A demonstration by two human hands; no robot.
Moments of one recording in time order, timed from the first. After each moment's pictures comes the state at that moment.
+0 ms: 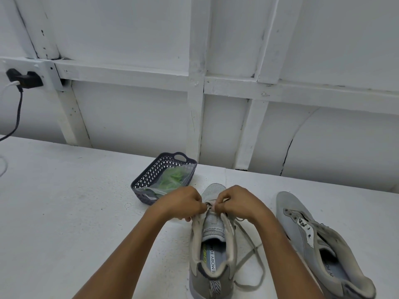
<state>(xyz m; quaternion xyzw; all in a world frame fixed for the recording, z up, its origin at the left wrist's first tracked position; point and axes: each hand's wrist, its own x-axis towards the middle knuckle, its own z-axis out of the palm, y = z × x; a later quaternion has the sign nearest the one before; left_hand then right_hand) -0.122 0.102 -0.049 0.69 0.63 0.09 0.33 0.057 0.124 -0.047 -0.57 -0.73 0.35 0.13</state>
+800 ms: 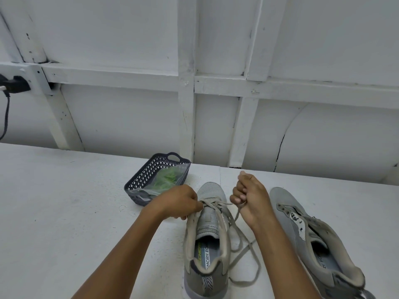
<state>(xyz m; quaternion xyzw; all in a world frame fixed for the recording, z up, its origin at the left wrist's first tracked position) -0.116 0.104 -0.047 0.69 0.63 0.08 0.33 0.073 0.118 -0.057 -0.40 -0.30 0.64 0.58</state>
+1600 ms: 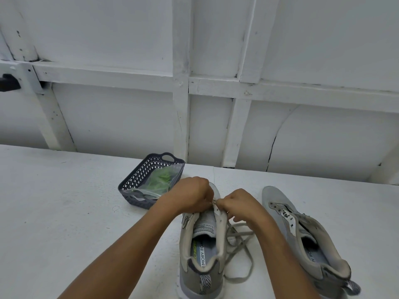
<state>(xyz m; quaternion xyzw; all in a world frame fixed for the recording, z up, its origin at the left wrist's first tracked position) -0.085 0.131 -0.057 0.85 0.52 0.05 0.07 0.078 0.102 -0.050 -0.64 -0.62 0.41 0.19</state>
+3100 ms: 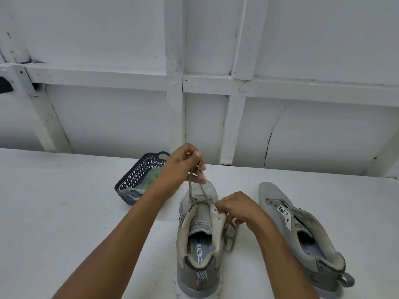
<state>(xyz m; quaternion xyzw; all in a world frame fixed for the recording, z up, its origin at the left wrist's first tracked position) -0.094 0.120 -0.018 0.56 0.42 0.51 0.49 0.090 0.101 -0.063 -0.63 -0.60 0.46 0.19</state>
